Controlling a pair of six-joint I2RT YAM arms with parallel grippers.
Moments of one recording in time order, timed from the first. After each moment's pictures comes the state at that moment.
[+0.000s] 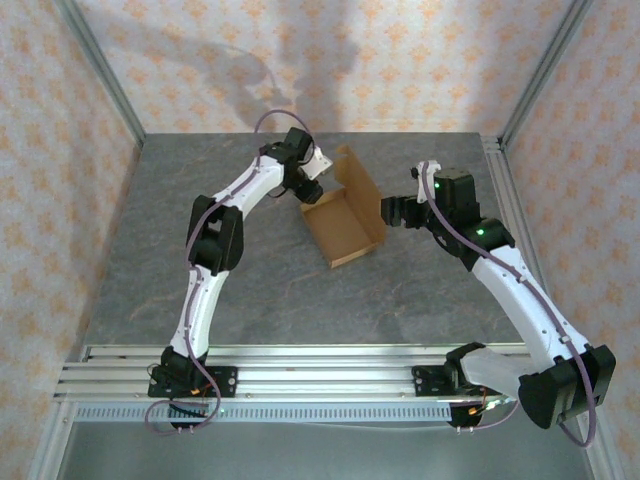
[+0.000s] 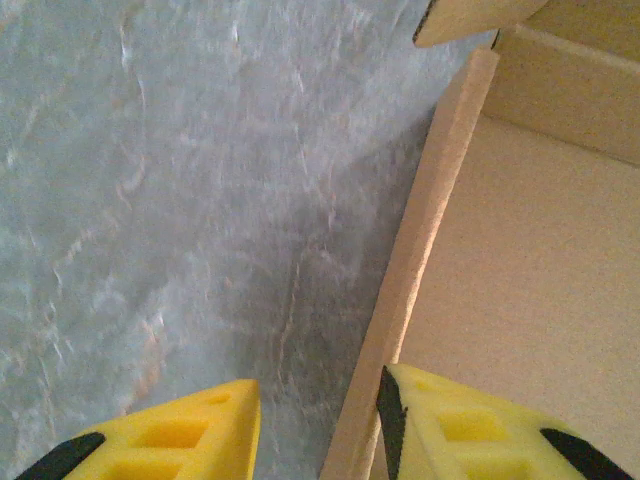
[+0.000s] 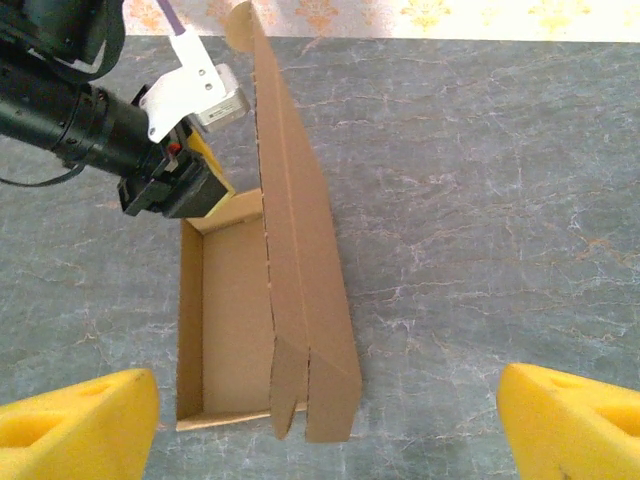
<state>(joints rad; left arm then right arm) -0.34 2.39 2.12 -0.88 0.19 0.32 0.33 1.12 1.08 -0.56 -0.10 0.16</state>
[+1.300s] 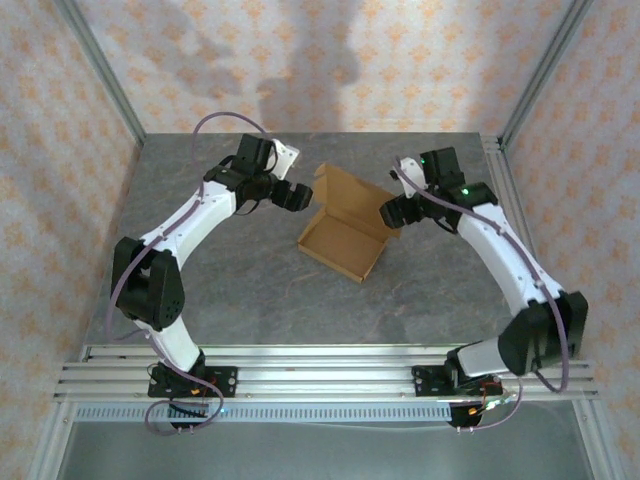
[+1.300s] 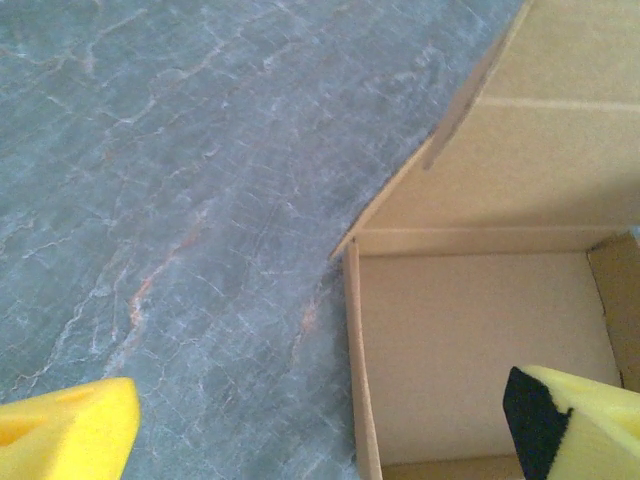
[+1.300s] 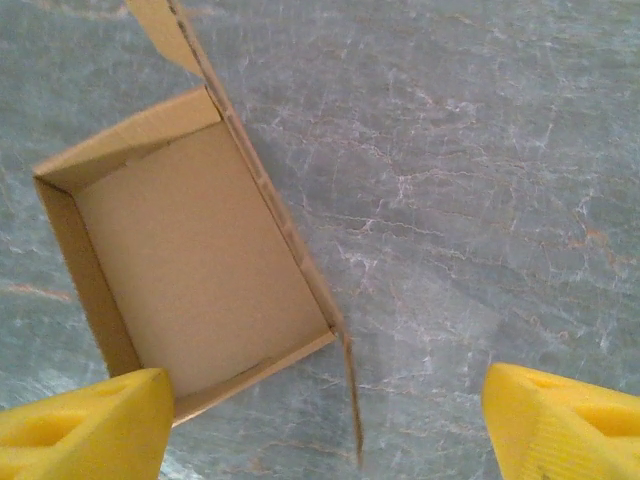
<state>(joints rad) -0.32 1.72 1.46 -0.57 0.24 0.08 0.28 1.43 1.33 -0.83 -0.18 -0.25</state>
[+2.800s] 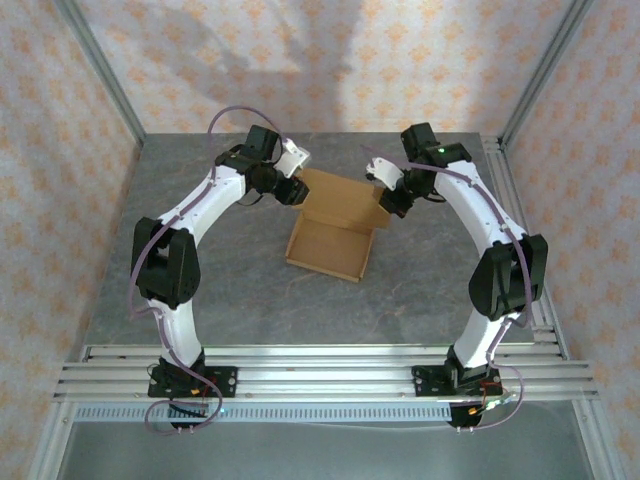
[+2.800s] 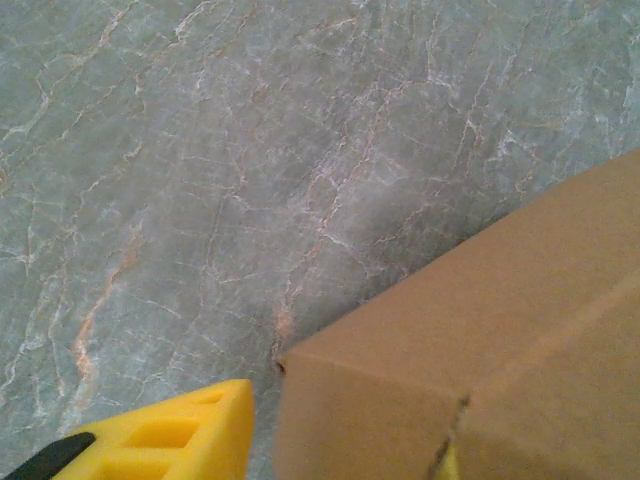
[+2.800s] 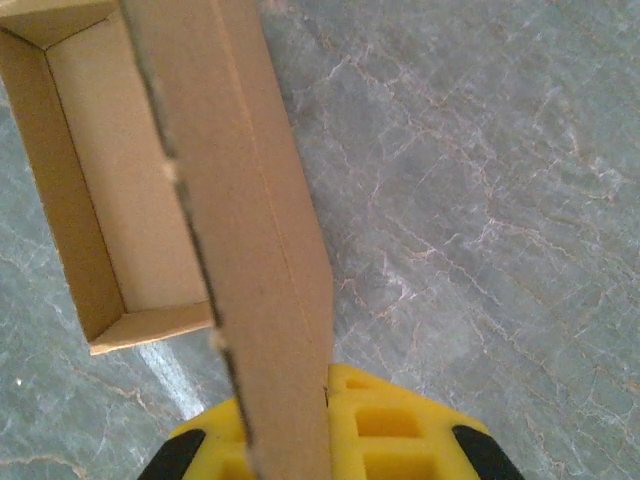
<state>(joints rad) -0.29 1.90 1.65 -0.71 0.39 0.23 0.27 1.76 1.67 -1.11 -0.33 -0.70</state>
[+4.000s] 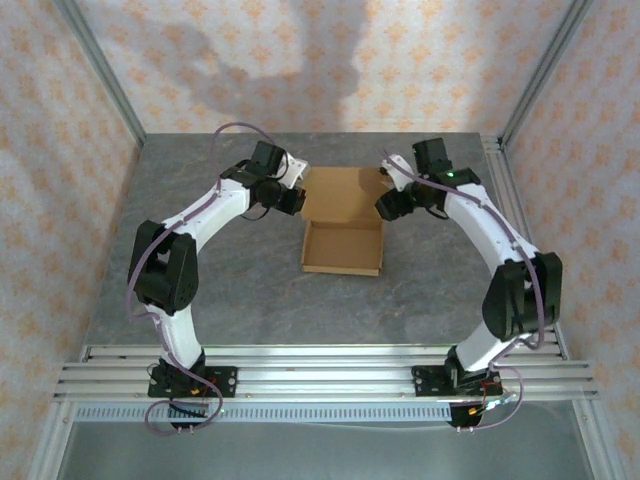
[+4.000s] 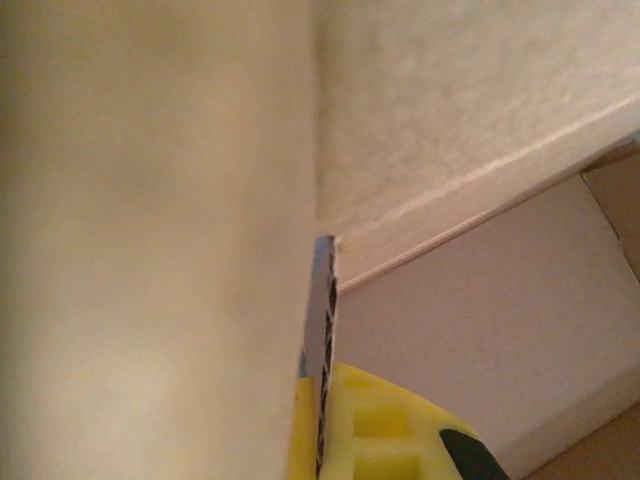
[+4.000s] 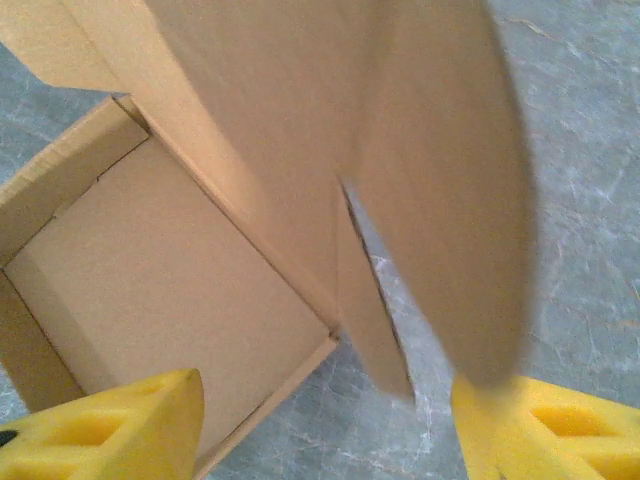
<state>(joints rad) -0.34 1.86 1.49 -0.59 0.31 0.01 0.22 1.58 1.35 -0.75 -0.30 -0.36</state>
